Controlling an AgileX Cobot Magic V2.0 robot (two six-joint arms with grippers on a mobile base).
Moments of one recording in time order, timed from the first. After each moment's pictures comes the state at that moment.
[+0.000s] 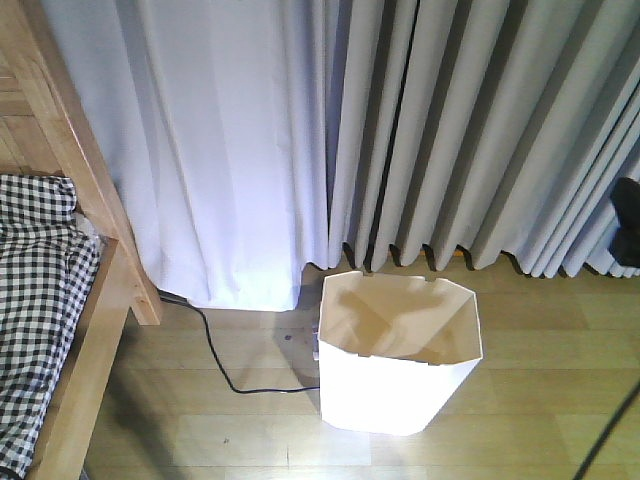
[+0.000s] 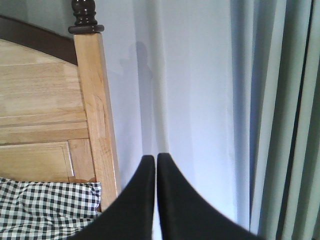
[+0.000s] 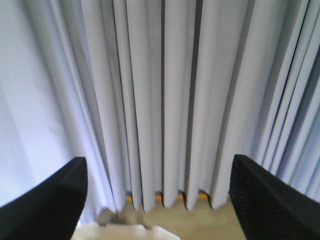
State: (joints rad) left arm 0.01 -0.02 0.03 0.03 0.08 0.00; right arm -0.05 0.72 -0.39 0.81 0.04 -0.78
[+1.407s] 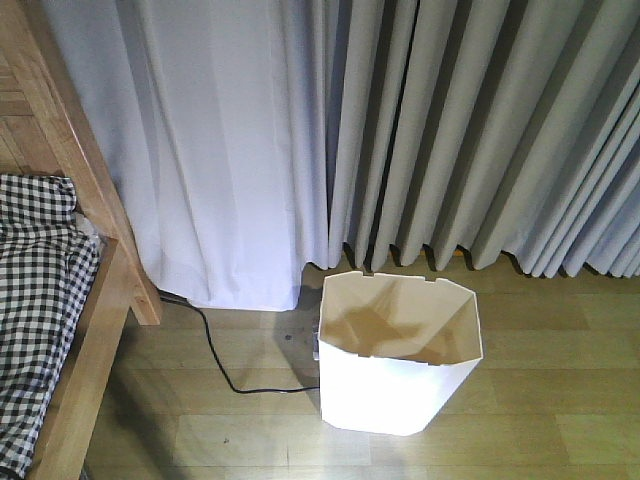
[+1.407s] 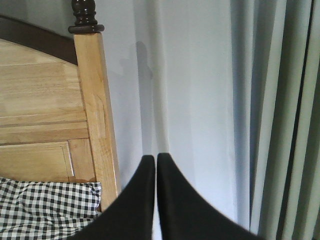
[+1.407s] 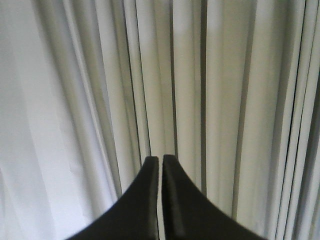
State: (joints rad) left arm 0.01 -0.02 0.03 0.03 0.08 0.00; right arm -0.05 0.38 -0.25 0.87 0.07 -0.78
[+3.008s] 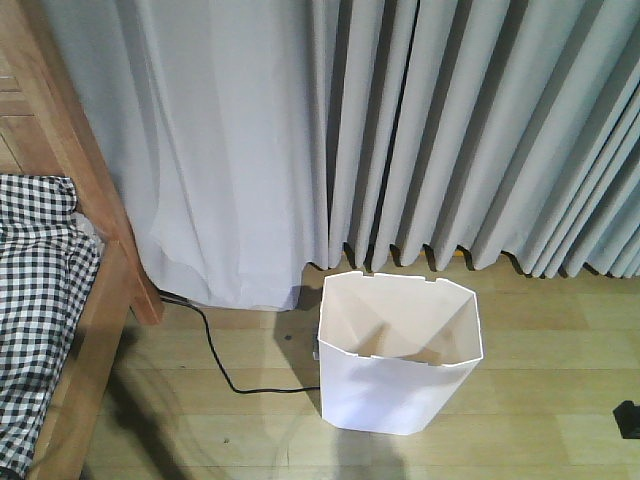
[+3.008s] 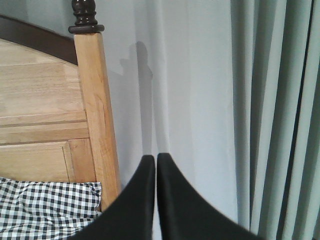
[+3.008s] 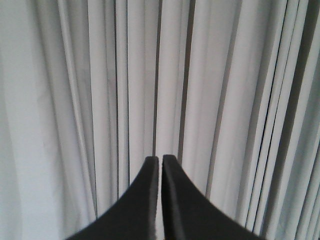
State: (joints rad) left arm 0.01 -0.02 0.03 0.03 0.08 0.00; right arm -0.05 -0.01 0.03 0.06 0.12 -0.09
